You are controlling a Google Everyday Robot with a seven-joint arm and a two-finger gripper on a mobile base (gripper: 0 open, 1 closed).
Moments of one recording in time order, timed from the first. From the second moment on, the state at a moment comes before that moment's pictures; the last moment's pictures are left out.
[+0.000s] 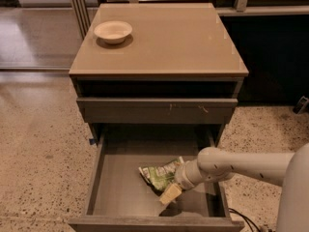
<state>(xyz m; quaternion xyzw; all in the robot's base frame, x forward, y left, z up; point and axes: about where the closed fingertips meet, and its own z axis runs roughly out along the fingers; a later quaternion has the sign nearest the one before) 0.501 -0.055 0.410 -0.49 0.81 0.24 0.22</state>
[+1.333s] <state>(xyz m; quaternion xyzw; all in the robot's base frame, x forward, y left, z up) 0.538 0.002 0.405 -0.52 0.79 0.23 0.24</state>
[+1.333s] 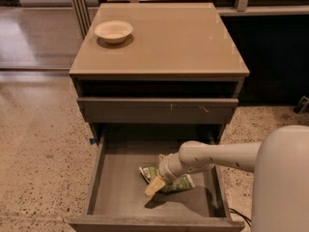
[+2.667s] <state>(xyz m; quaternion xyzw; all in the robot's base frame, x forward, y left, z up) 0.529 -0.003 0.363 -0.51 0.80 0.23 0.21</state>
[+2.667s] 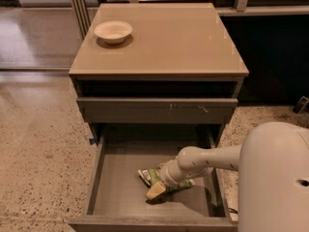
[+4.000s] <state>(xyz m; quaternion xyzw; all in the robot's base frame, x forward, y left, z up) 0.548 -0.009 0.415 -0.50 0.79 0.27 0.24</state>
